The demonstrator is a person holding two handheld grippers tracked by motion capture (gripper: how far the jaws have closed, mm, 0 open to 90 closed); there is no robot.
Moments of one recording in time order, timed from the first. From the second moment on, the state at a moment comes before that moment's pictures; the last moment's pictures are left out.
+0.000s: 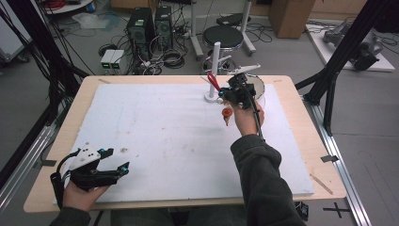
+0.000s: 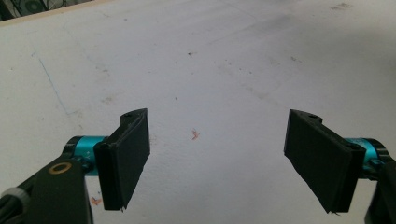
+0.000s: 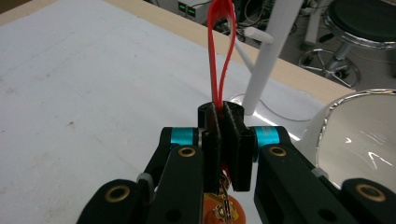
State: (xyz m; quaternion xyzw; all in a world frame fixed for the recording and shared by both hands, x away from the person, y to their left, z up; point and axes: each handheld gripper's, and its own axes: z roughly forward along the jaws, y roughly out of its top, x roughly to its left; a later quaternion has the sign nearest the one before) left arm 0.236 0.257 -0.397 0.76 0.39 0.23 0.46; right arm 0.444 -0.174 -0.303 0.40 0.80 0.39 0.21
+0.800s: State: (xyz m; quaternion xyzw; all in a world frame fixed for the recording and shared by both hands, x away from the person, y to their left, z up) left arm 0.236 0.256 -0.397 0.76 0.39 0.23 0.47; right arm 0.461 -0.168 -0.307 0.42 0.80 0.35 0.23
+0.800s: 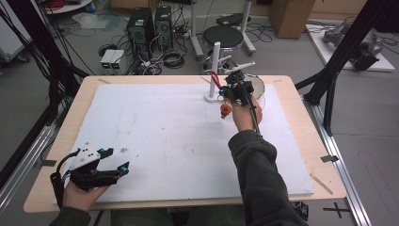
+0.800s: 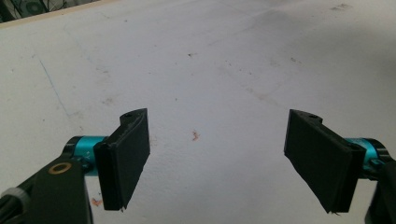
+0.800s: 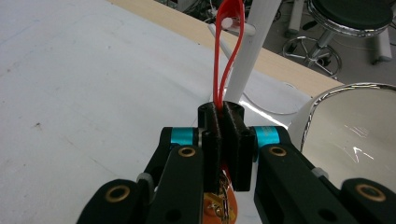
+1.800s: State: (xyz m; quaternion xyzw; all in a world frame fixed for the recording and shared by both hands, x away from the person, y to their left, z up) left arm 0.236 0.256 -0.397 0.76 0.39 0.23 0.47; right arm 0.468 -0.167 -0.315 0.43 0.80 0.34 0.22
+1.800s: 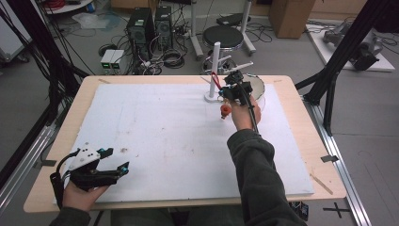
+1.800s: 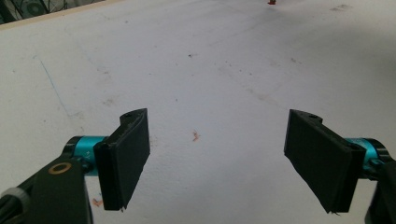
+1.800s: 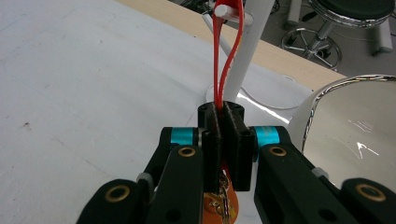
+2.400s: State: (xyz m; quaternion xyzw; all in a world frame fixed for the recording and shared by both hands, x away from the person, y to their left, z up) left arm 0.236 0.257 -0.396 0.76 0.39 0.23 0.47; right arm 0.474 -0.165 -0.320 0.43 0.81 0.34 0.22
